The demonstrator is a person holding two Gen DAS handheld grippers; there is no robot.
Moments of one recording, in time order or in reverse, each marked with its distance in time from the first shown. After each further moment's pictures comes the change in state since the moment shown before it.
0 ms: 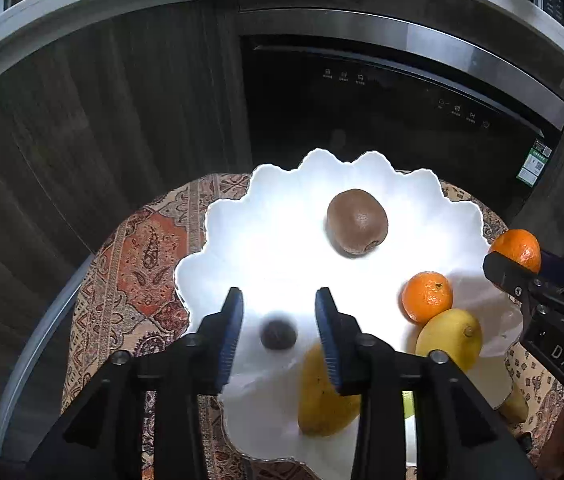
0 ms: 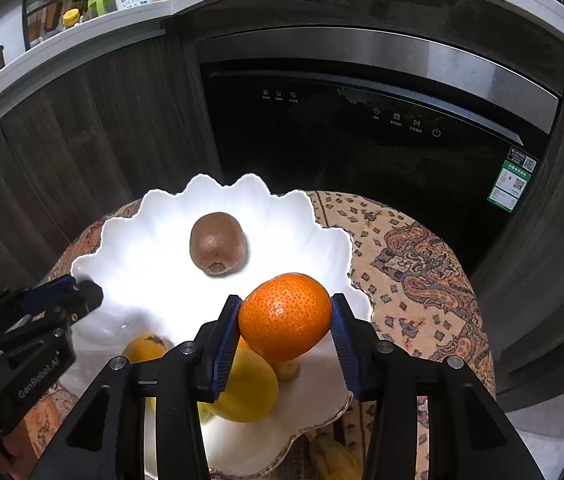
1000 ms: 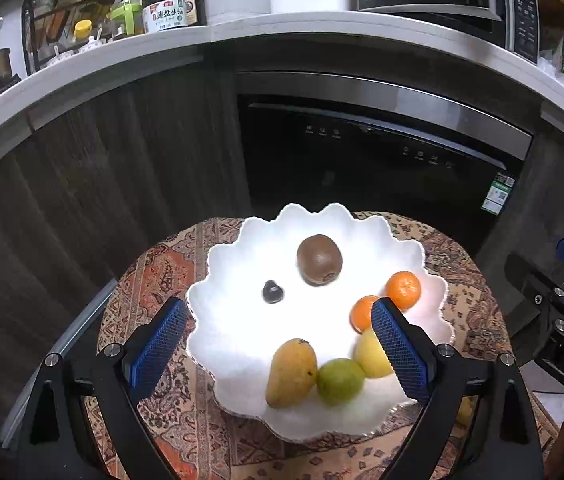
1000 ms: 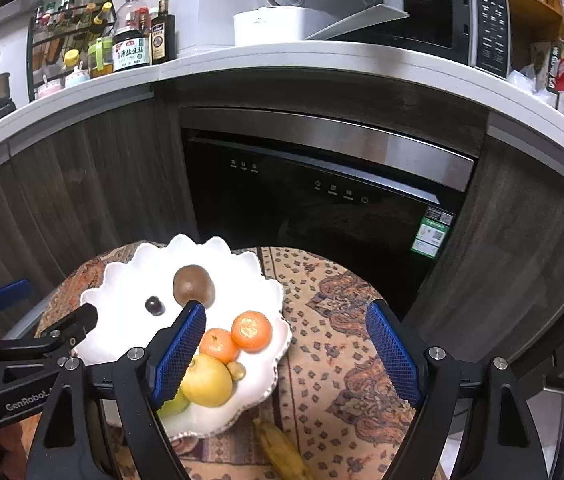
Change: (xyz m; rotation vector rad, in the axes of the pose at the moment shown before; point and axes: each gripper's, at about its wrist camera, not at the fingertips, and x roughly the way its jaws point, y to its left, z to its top) left arm -0.091 -0.029 0.005 0.001 -0.128 0.020; right arm -0.105 -0.027 0.008 0.001 -0.168 -0.108
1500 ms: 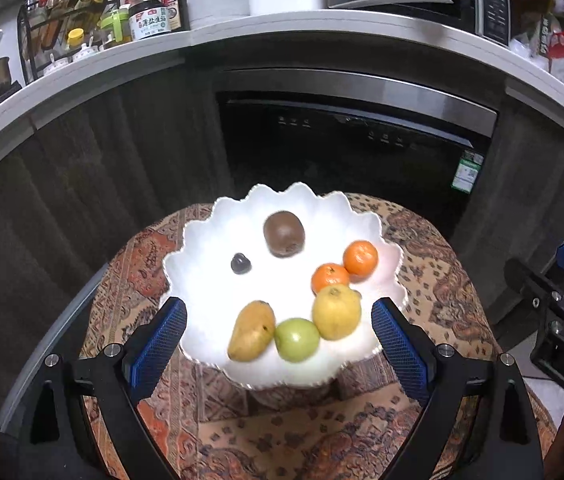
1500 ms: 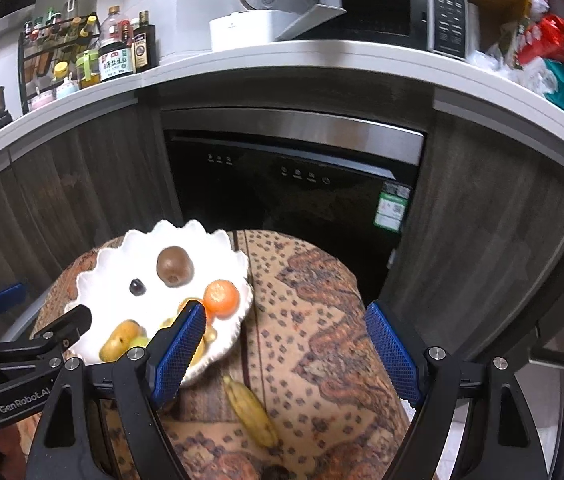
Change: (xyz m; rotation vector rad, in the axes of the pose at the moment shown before) left arm -0.034 -0.041 -0.036 0.026 0.010 -0.010; right arm -0.039 -0.044 -0.037 0.045 0.016 -0.023
